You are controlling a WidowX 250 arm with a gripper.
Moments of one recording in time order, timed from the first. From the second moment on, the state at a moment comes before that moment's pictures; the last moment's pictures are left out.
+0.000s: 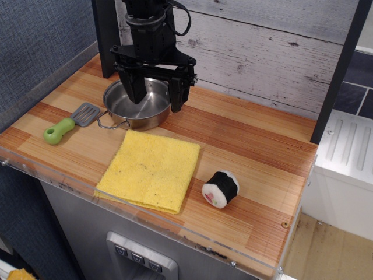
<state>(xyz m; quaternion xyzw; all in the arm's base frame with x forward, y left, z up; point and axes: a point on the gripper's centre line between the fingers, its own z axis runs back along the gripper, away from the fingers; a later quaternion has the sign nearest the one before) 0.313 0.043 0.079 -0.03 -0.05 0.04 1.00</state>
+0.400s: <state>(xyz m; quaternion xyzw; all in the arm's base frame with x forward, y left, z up) 0.312 0.043 0.069 -0.03 -0.03 0.04 1.00</state>
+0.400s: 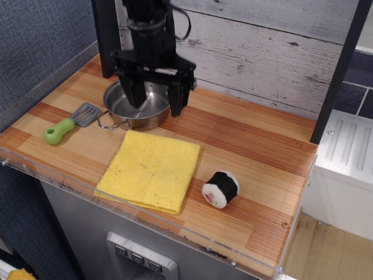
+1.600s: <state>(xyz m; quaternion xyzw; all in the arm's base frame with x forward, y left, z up) 0.370 0.051 0.012 0.02 0.00 0.02 1.00</state>
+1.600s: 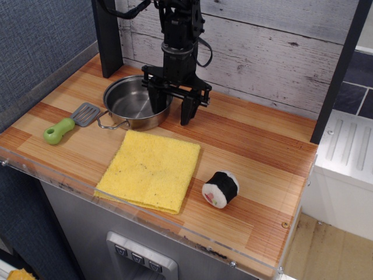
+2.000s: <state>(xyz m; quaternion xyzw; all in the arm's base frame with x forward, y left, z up) 0.368 0.048 0.026 0.02 -0.01 0.02 1.00</state>
